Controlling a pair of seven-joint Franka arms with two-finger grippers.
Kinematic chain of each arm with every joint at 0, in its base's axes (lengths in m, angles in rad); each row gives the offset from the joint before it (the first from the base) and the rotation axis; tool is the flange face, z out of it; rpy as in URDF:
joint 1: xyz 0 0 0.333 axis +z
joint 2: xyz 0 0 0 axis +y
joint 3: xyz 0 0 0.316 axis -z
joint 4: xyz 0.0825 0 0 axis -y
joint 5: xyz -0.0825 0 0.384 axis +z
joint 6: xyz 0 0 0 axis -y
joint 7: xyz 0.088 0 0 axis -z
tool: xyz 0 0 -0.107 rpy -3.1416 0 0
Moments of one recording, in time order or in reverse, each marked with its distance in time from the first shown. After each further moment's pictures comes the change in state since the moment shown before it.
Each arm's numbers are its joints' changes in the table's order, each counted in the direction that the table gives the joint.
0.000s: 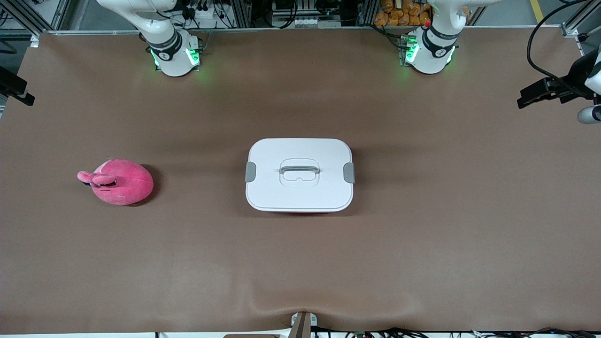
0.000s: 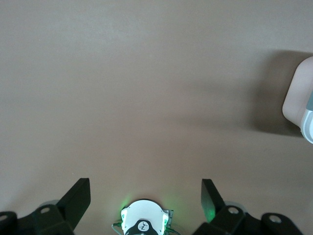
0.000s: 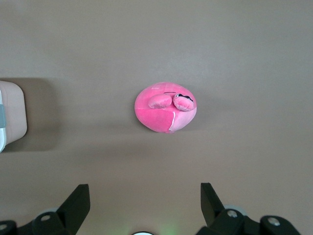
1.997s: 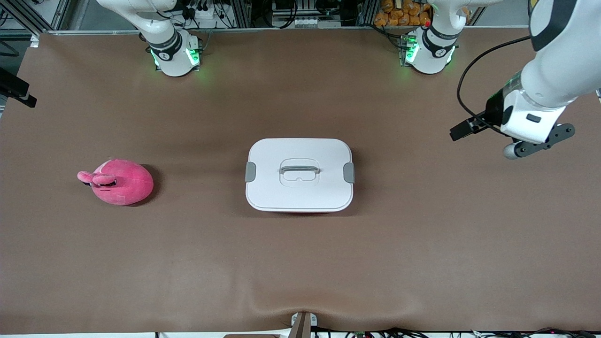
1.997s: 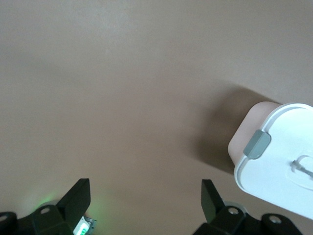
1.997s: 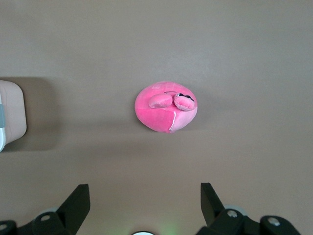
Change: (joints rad) left arm -0.020 0.109 0.207 -0.024 -0.047 0.148 -0.546; right arm 0.000 0.008 -0.002 0.000 0.000 0.000 0.002
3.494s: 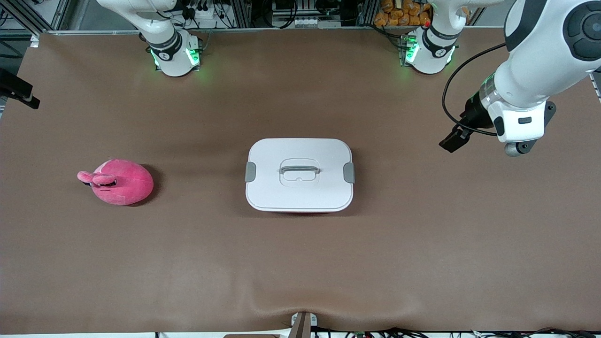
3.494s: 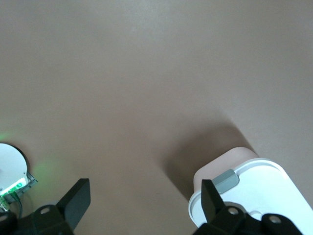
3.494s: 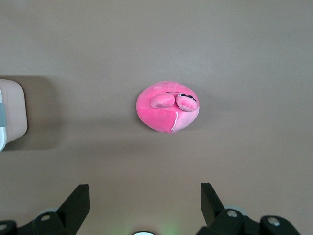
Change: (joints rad) left arm -0.038 0.008 0.016 0.000 0.012 0.004 -0.532; right arm 0.000 0.006 -0.007 0.000 0.002 0.001 0.002
